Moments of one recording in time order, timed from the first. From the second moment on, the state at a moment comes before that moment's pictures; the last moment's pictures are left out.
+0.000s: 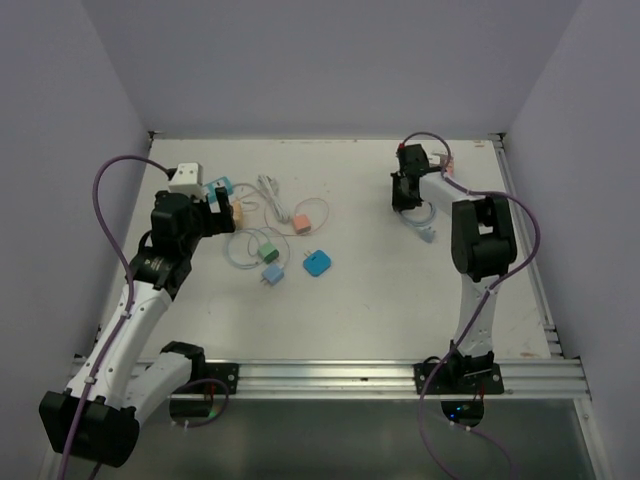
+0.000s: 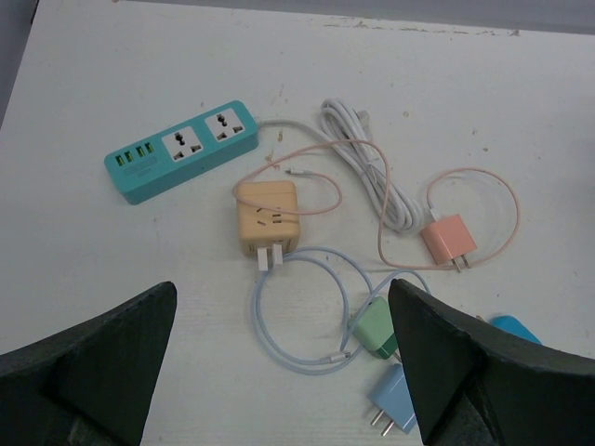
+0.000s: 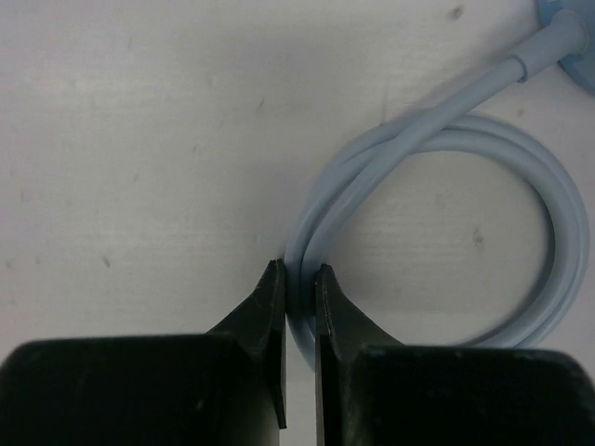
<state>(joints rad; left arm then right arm) -0.20 0.91 0.82 -0.29 -0.16 -0.17 0.20 2.12 1.55 -0.44 0.10 0.23</state>
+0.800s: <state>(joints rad) -0.20 0.91 0.82 -0.27 -0.08 -0.17 0.80 1.42 0.82 -0.65 0.00 0.31</state>
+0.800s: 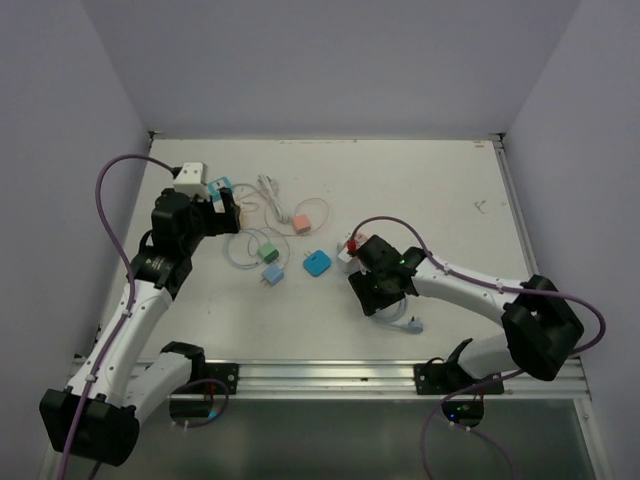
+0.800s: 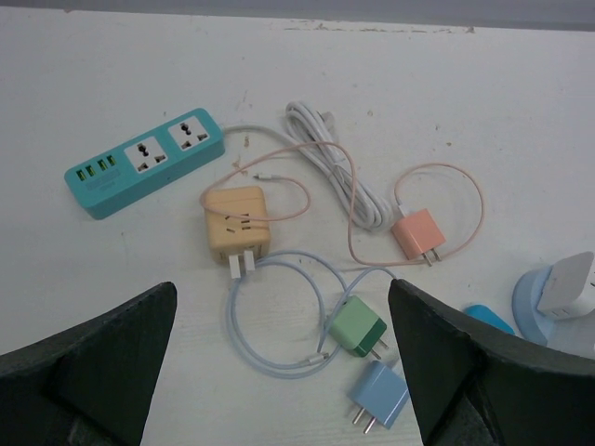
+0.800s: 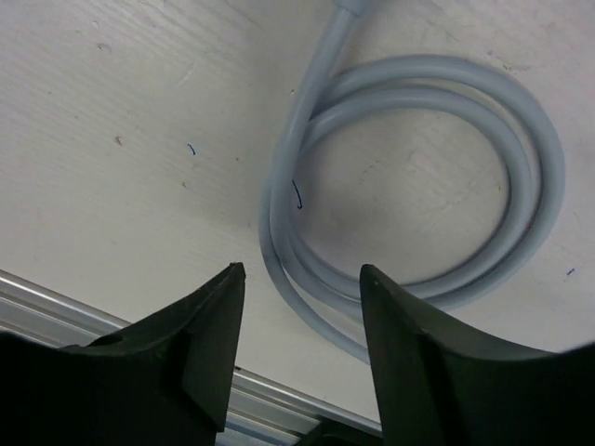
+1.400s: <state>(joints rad) -0.20 1.09 0.82 -0.25 0.14 -0.17 0.63 1.19 0.87 -0.51 0.31 0.68</state>
